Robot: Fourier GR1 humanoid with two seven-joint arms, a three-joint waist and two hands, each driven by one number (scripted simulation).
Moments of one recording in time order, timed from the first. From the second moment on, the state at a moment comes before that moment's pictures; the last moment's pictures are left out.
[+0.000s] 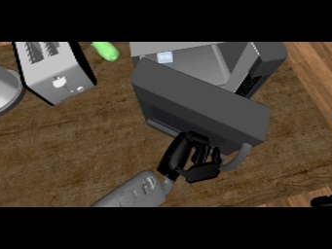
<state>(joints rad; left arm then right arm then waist) -0.58 0.00 -0.91 -1.01 0.36 0.54 -0.27 0.06 -0.37 -0.27 -1.57 -0.17 0.49 -0.62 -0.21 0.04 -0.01</state>
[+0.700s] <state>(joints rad) -0.75 0.00 -0.80 -0.92 0.61 0.59 -0.36 -0.01 -0.46 -0.26 -1.64 -0.29 0.55 -0.51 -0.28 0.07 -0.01</state>
